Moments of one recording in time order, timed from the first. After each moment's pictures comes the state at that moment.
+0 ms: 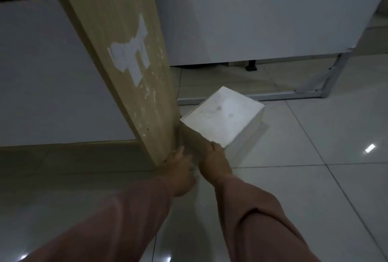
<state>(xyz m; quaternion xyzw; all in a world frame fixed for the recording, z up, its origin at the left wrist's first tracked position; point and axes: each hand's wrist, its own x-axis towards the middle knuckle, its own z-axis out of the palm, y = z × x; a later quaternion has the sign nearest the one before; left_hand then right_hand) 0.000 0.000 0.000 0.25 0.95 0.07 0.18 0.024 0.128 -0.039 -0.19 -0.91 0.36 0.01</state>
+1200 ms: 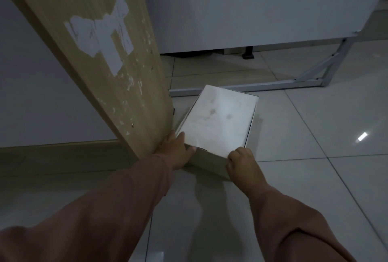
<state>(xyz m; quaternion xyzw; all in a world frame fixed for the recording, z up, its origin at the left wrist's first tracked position) -0.069 0.035 -0.030 0.18 0.95 0.12 0.23 0.058 0.201 -0.073 -0.16 -0.95 0.24 0.09</state>
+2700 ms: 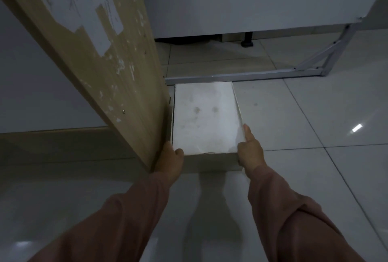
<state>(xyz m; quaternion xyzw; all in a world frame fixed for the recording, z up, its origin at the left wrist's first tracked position) -0.018 0.029 -0.062 -0.02 0.90 0.41 0.18 0.047 0.219 -0.070 -0.39 -0.75 0.53 0.06</state>
